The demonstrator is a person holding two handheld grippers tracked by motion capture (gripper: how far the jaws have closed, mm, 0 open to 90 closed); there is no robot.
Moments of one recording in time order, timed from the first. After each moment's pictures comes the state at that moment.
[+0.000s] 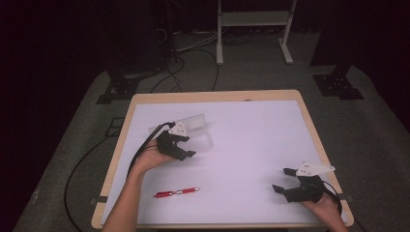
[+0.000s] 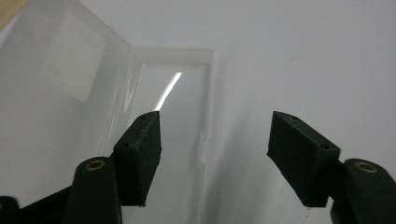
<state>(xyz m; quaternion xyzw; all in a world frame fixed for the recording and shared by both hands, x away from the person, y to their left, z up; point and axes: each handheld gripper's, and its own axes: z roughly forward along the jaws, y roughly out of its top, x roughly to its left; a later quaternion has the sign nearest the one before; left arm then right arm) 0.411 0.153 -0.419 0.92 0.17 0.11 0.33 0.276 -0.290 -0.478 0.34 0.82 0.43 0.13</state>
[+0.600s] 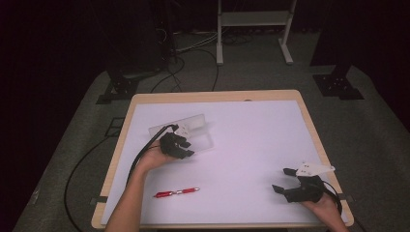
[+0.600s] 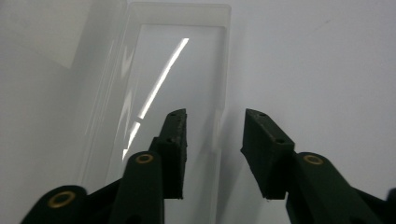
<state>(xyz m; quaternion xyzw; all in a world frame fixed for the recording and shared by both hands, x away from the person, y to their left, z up) 0.421 0.150 -0.439 0.94 0.18 0.10 0.29 0.276 -0.290 -0.477 0.34 0.83 0.43 0.13</state>
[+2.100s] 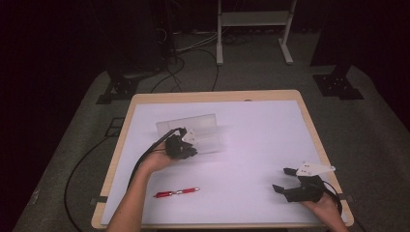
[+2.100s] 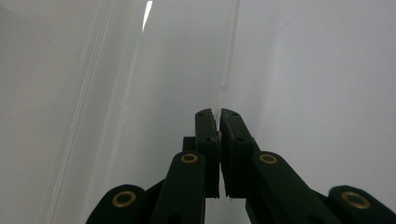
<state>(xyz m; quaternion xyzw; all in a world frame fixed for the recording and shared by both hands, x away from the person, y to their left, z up) 0.400 0.125 -0.425 0.95 0.11 0.12 0.26 0.276 -0.290 -0.477 0.34 0.82 0.43 0.14</state>
